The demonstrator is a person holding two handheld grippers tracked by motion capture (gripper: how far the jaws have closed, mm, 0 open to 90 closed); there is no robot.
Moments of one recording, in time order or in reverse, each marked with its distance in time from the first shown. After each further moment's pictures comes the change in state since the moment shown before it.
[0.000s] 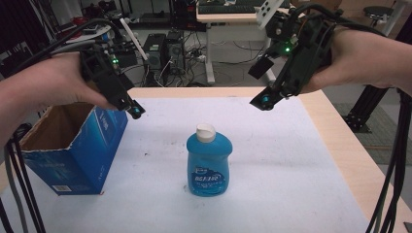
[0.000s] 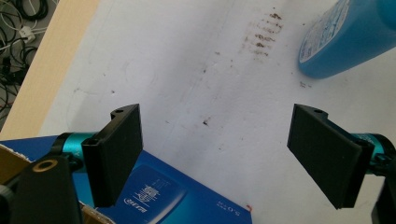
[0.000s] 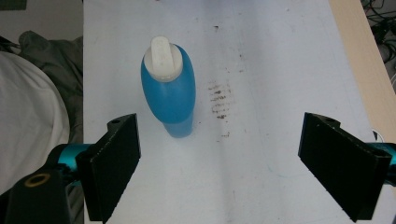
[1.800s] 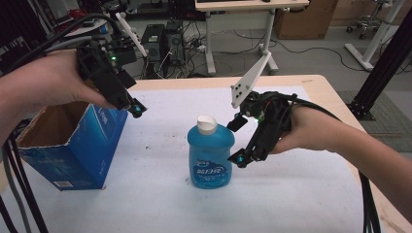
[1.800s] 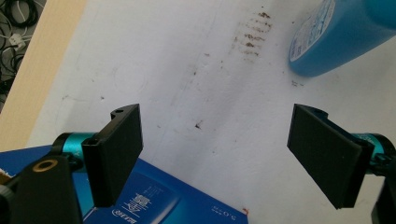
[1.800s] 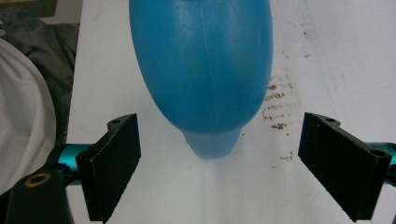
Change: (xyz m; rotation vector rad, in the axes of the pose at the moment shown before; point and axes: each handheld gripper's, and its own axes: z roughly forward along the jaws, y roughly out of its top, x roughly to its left) left arm -0.006 0.000 0.006 0.004 -0.023 0.036; right arm 0.021 -0.052 0.128 -0.057 0.122 0.014
